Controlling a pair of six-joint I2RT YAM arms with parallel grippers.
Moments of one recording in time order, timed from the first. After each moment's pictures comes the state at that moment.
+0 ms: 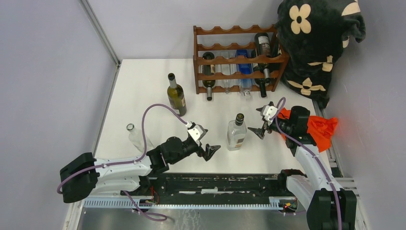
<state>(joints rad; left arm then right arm) -1.11 1.03 0.33 0.61 -0.15 -0.08 -0.01 0.91 0.44 0.02 -0.96 -0.71</state>
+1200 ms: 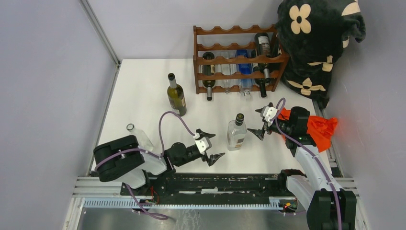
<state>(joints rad) -1.11 1.48 0.20 1.26 0.01 0.10 -0.01 0.90 0.43 0.02 -0.99 -0.71</state>
